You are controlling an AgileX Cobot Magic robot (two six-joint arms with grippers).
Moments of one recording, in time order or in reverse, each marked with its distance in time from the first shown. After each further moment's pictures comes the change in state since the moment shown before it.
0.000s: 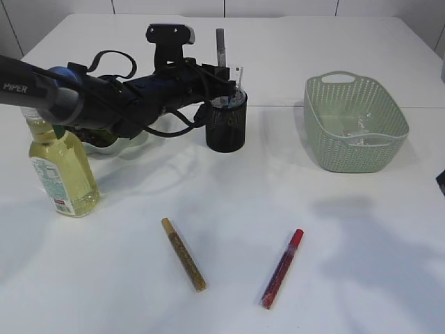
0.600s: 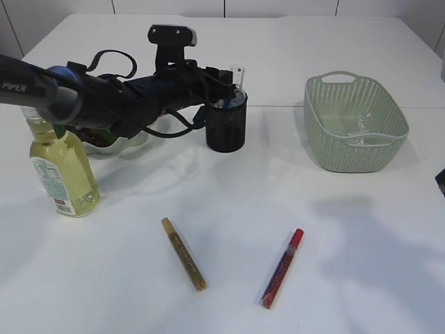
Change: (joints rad) left arm 0.000 0.000 0.000 0.030 0.013 0.000; right arm 0.000 0.000 0.000 0.000 -0.007 0.000
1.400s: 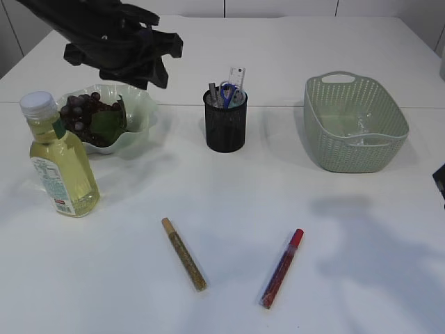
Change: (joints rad) left arm -0.016 -0.456 0.000 -0.327 1.152 0.130; right arm 0.000 0.000 0.000 0.002 -0.012 0.000
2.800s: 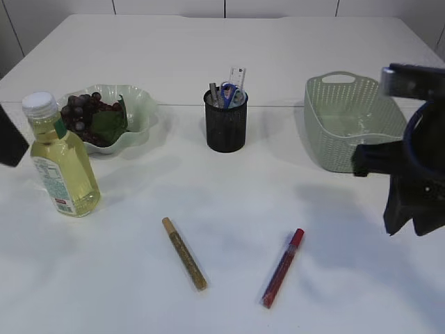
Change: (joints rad) left arm 0.000 -0.588 0.291 -0.166 0.600 0.152; right arm 0.004 0.231 -0.100 0.136 0.015 0.233
